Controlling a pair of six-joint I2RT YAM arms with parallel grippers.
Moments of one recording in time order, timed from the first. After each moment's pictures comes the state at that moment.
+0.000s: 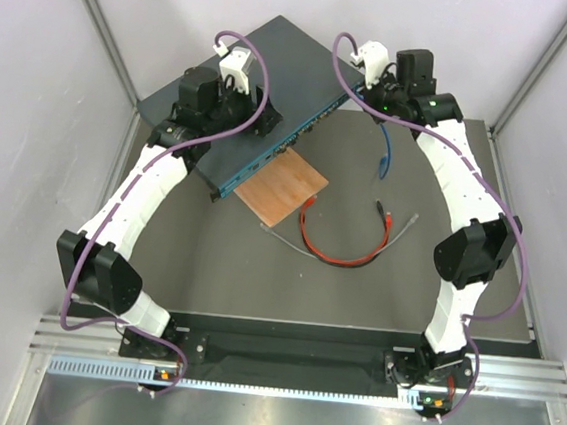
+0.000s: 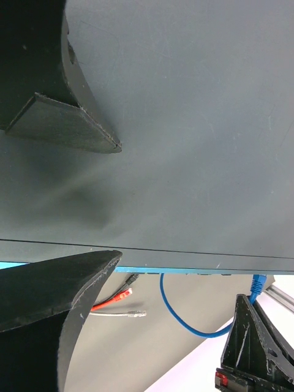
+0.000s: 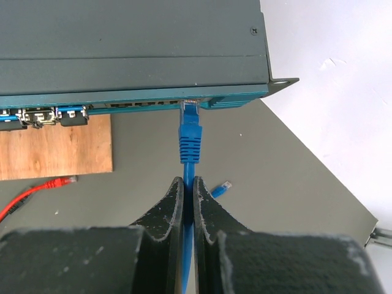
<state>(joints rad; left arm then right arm) -0.32 1.53 1.57 -0.28 0.32 -0.19 0.34 1.95 2.14 -0.73 -0.18 -0.45</state>
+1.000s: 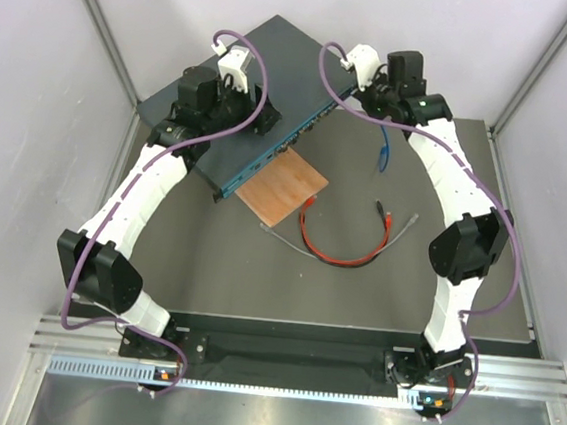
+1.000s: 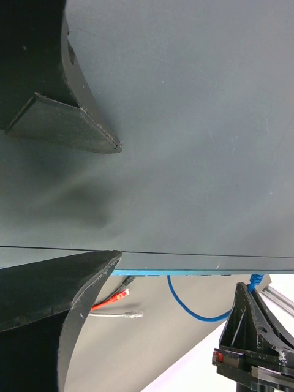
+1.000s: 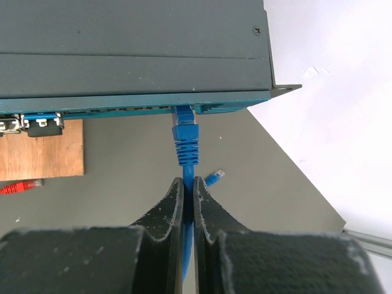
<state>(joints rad) -0.31 1.54 1.57 -0.27 0.33 -0.20 0.36 1.99 2.15 -0.68 -0.12 -0.54</state>
